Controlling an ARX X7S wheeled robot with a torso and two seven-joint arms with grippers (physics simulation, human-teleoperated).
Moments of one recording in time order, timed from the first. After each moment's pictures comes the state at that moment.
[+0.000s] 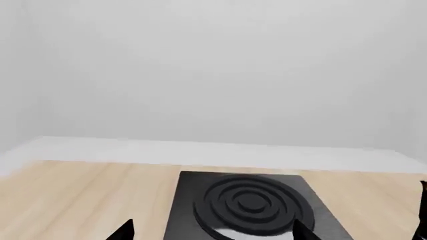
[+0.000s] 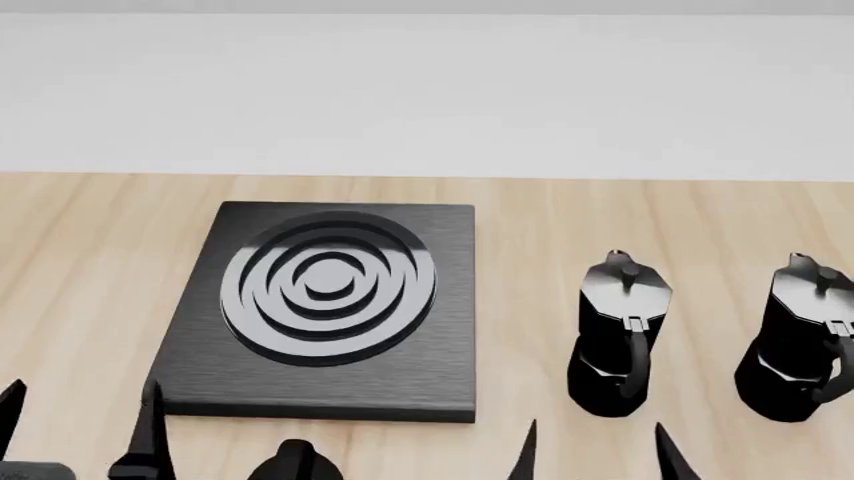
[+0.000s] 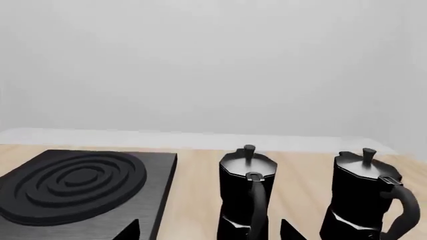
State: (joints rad) left arm -0.01 -0.33 0.18 0.51 -0.37 -0.31 -0.33; right arm 0.00 0.30 -0.21 -0.31 0.23 0.17 0.30
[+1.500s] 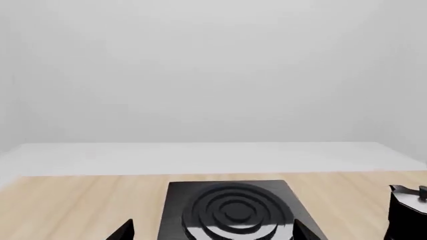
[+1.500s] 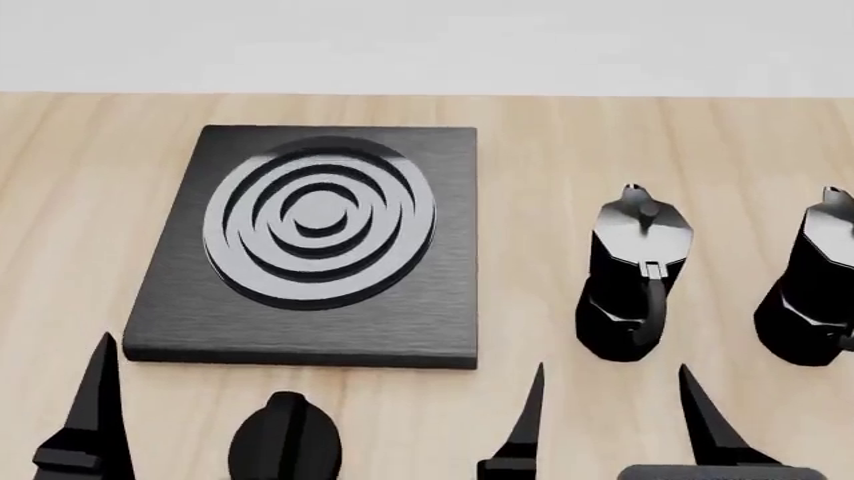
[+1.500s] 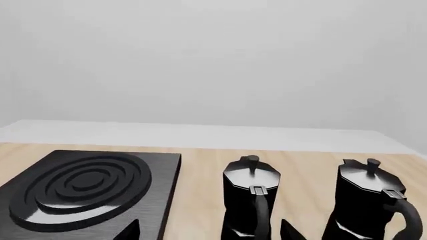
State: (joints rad) left arm -0.06 -0.47 0.13 0.92 -0.57 -0.59 -0.49; right arm 0.03 0.37 -0.17 -0.65 0.33 0.43 0.38
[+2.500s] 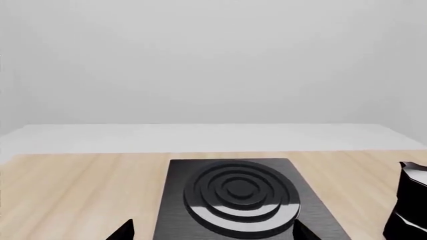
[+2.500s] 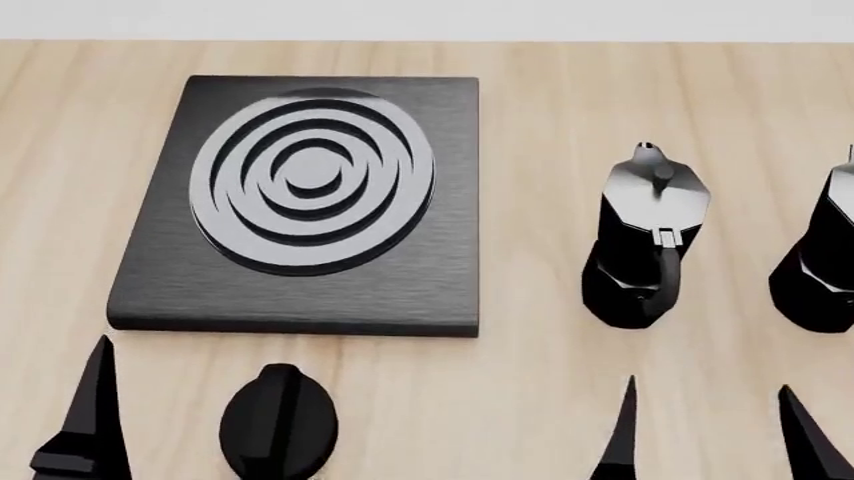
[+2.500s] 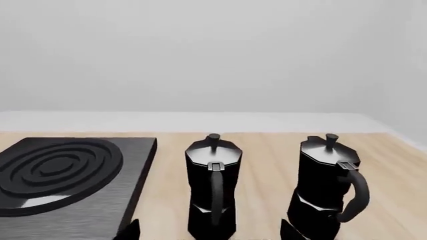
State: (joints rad) left arm -0.06 -0.49 0.15 0.92 -0.57 -0.56 -0.52; right arm -0.10 0.47 0.02 -0.70 0.46 0.36 0.35
